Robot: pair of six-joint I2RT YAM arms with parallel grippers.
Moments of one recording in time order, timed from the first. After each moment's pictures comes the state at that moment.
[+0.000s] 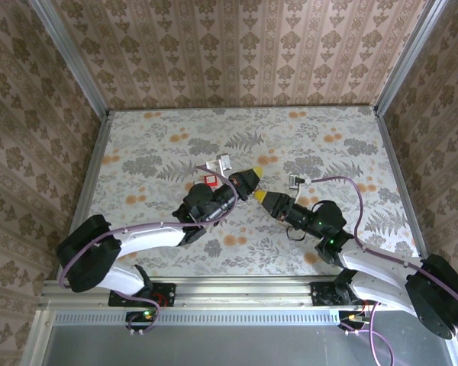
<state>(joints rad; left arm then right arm) -1.01 1.42 0.66 0.92 -0.04 -0.93 0.66 1.01 0.26 0.94 -0.33 1.20</state>
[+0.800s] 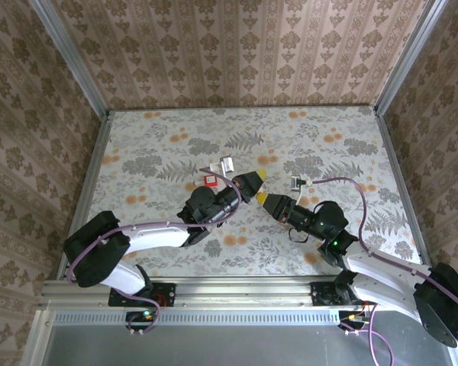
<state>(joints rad) -1.03 1.47 0.65 1.02 -0.02 -0.98 0.65 0.93 0.26 0.82 -0.33 1.17</state>
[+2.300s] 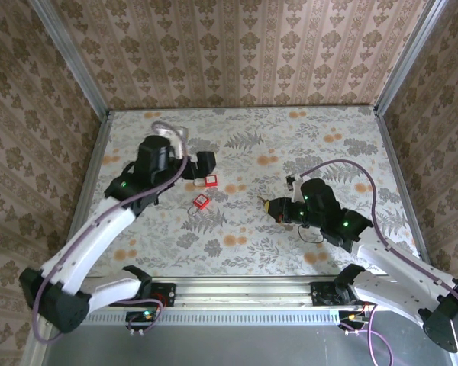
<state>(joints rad) -0.59 1.17 1.13 -0.57 0.06 -0.35 0.63 0.91 0.65 -0.35 -0.23 0.75</state>
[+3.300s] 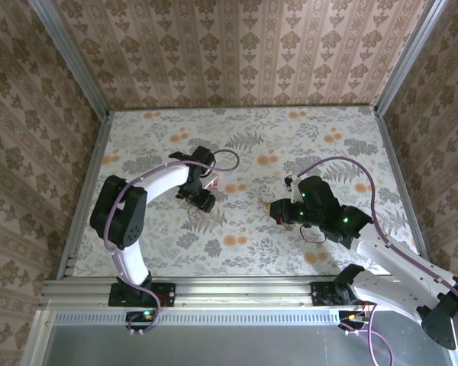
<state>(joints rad) -0.56 1.81 1.23 -0.91 0.01 0.04 0.63 0.92 0.69 -0.44 -0.22 0.68</state>
